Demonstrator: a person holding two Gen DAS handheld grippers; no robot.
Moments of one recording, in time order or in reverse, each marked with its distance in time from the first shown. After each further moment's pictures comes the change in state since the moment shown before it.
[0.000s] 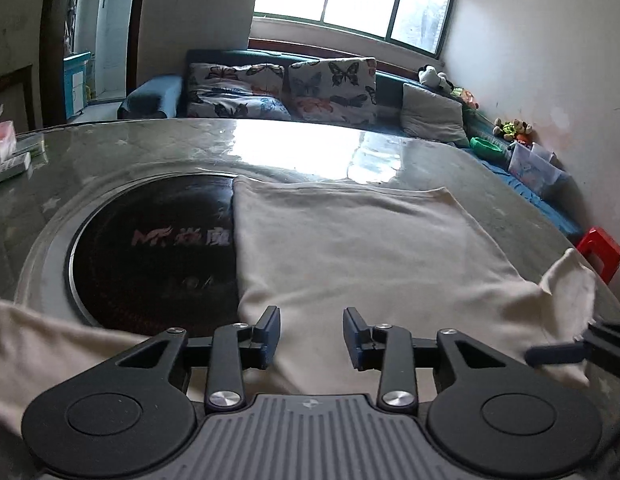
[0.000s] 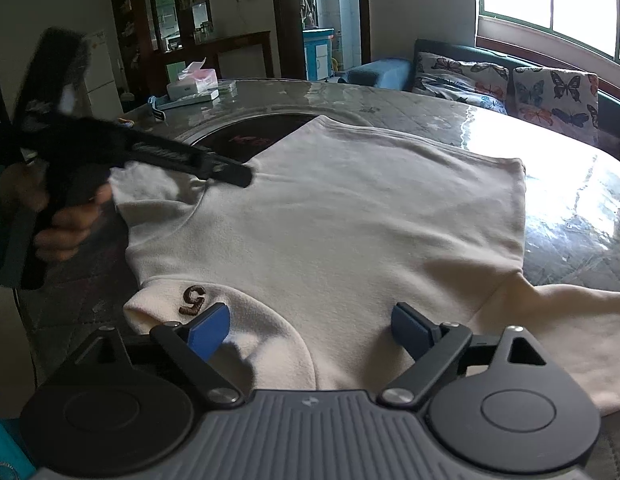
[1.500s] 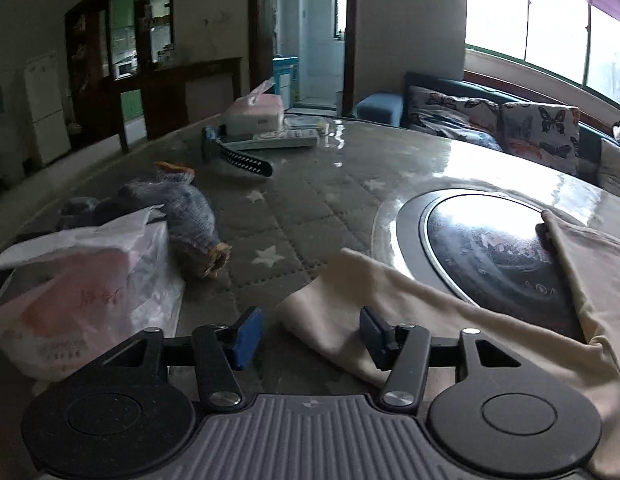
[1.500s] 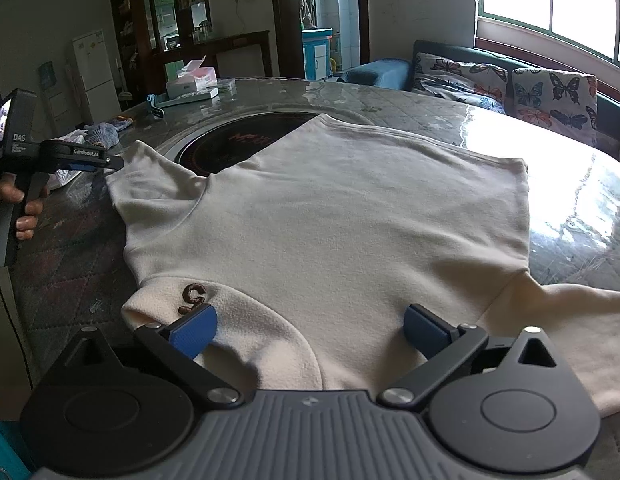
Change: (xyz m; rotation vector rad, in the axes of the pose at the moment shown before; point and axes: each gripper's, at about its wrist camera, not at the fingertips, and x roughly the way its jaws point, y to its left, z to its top) left arm -0.078 0.145 -0.044 -0.235 -0.091 0.556; right arm 0.005 0.005 -0.002 -0.006 -0.001 -0.010
